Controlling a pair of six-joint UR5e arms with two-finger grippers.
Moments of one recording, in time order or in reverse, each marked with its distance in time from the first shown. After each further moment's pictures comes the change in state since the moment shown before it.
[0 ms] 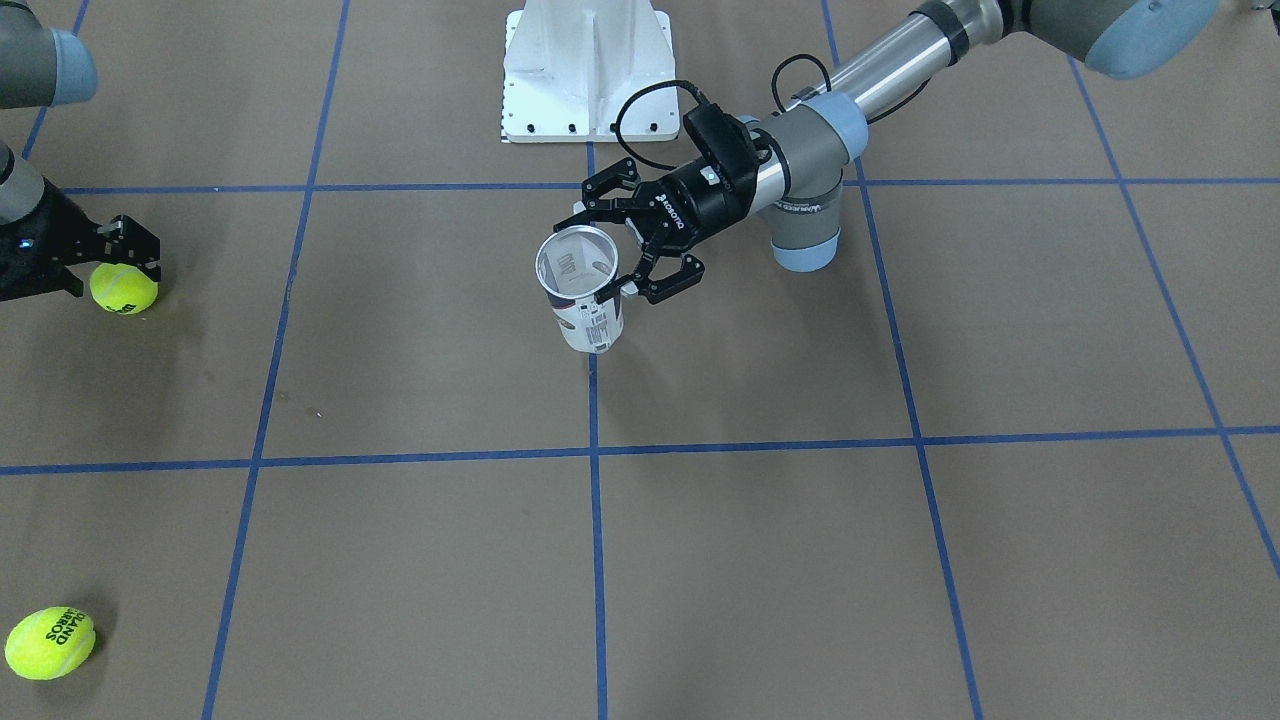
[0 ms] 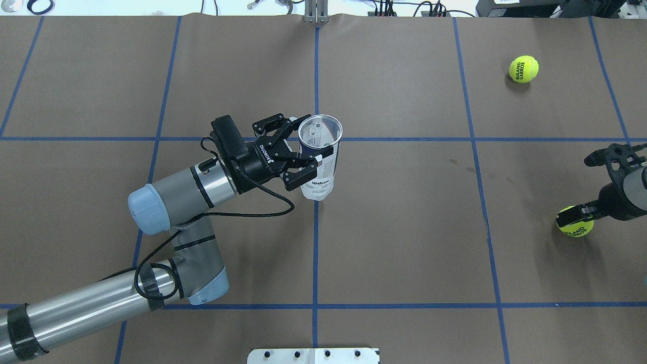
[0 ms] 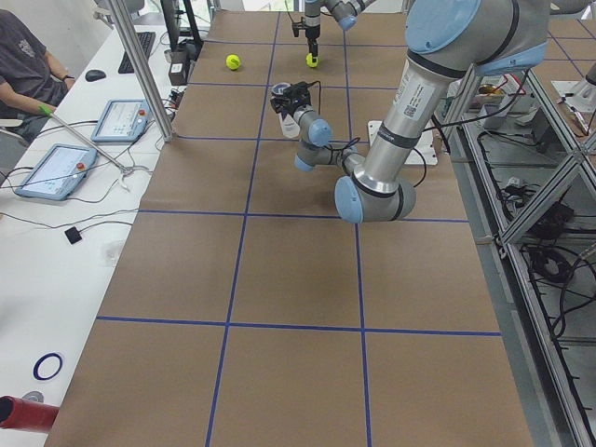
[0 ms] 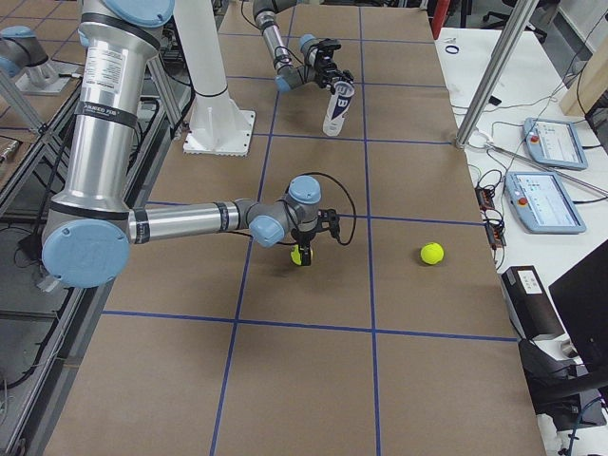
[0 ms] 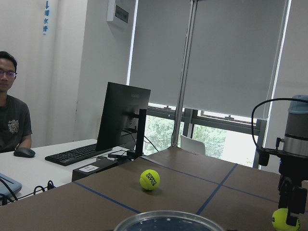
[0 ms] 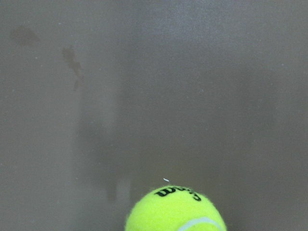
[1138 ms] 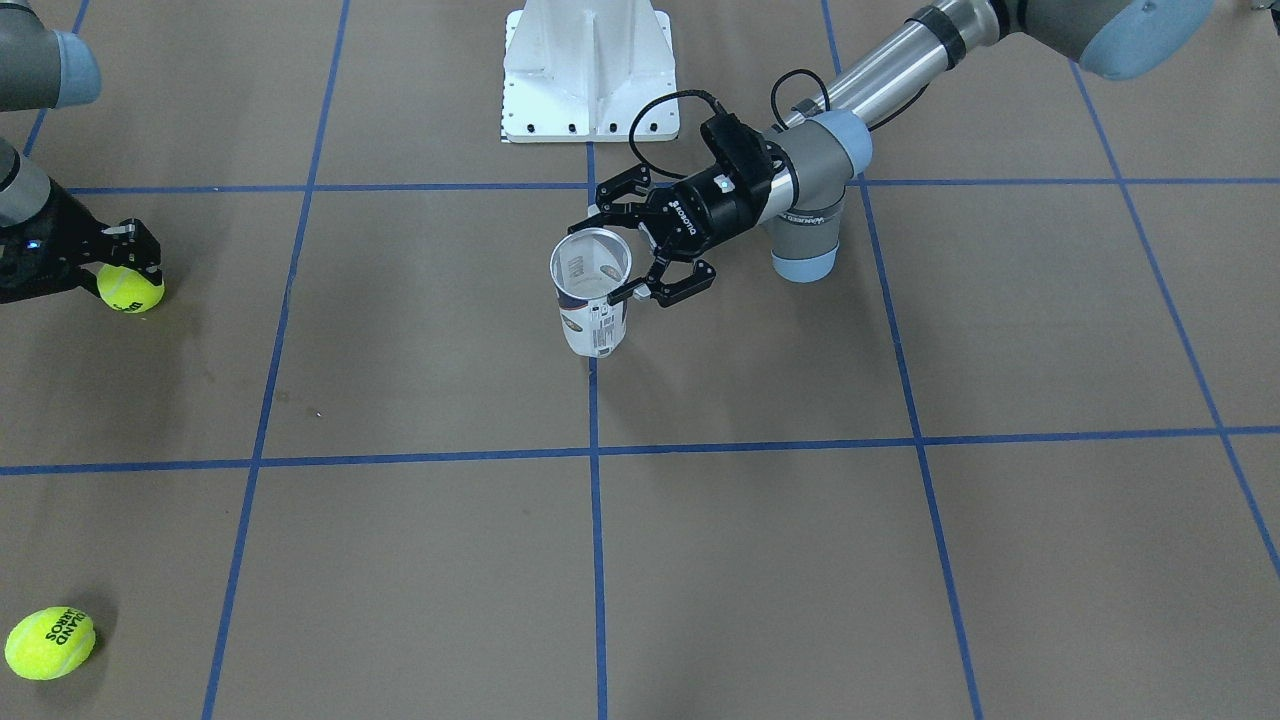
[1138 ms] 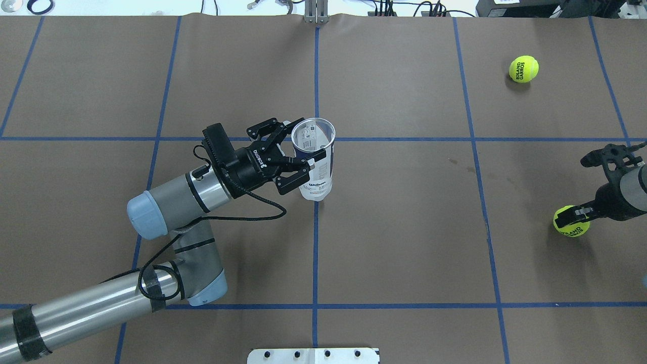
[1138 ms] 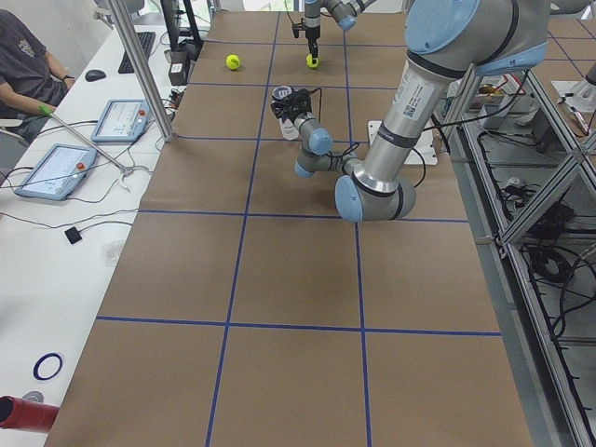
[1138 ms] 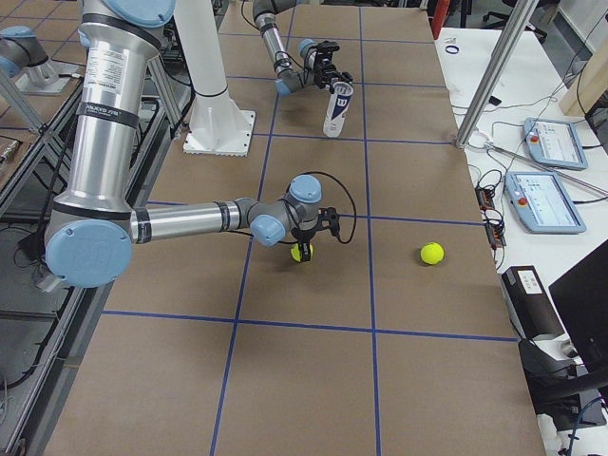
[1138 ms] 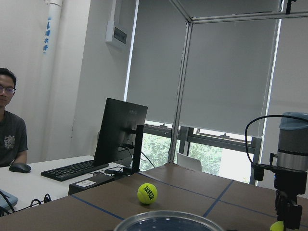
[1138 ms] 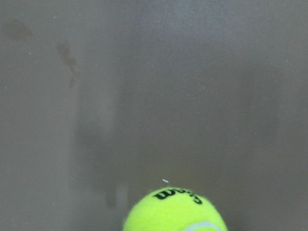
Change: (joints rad) left arm 0.010 -0.007 0.069 -0.117 0.020 0.010; right arm -0.003 0.018 0.009 0.001 0.016 0.000
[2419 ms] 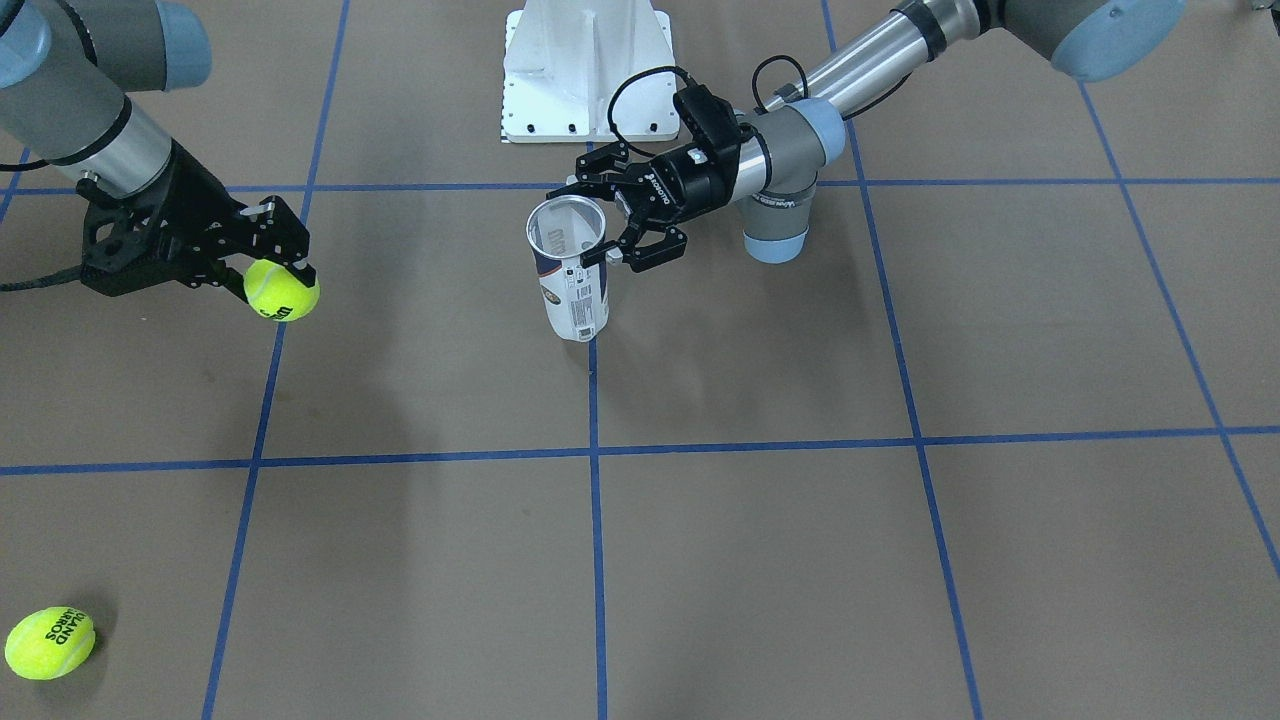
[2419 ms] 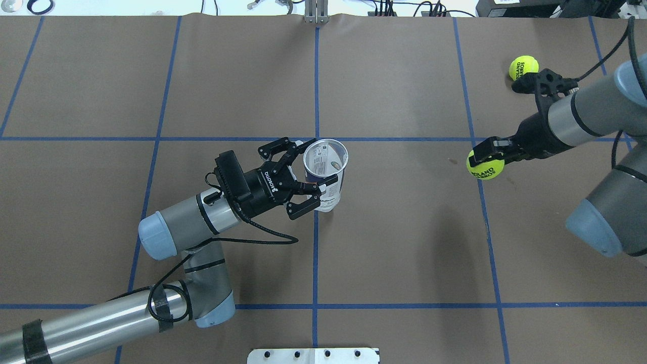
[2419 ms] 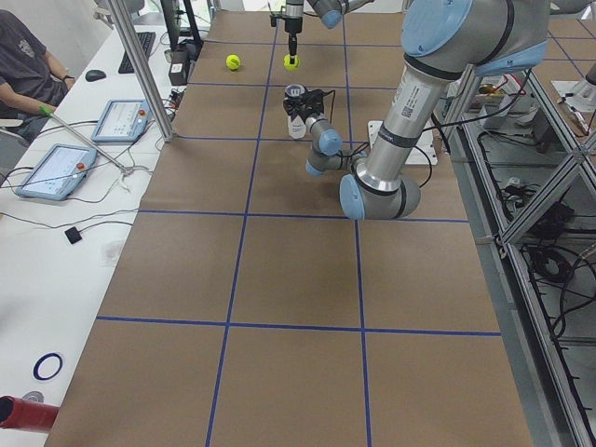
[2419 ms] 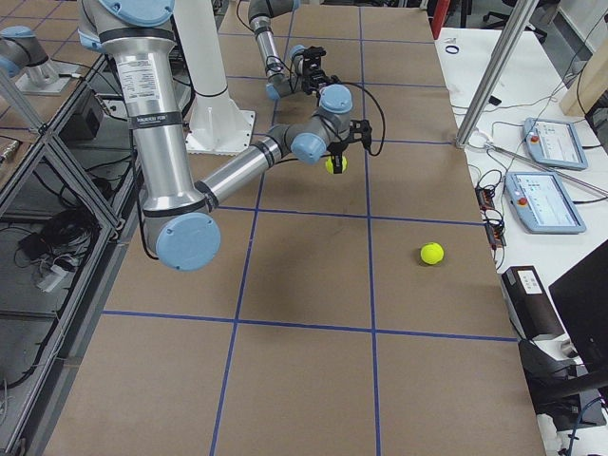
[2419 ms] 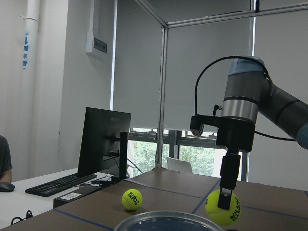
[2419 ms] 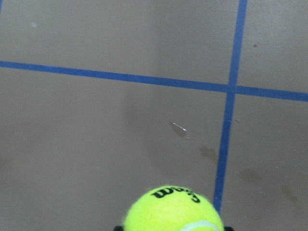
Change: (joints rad) left arm 0.081 -0.012 0.010 -0.056 0.026 0.176; right arm 0.015 0.452 0.183 -0.361 0.068 0.284
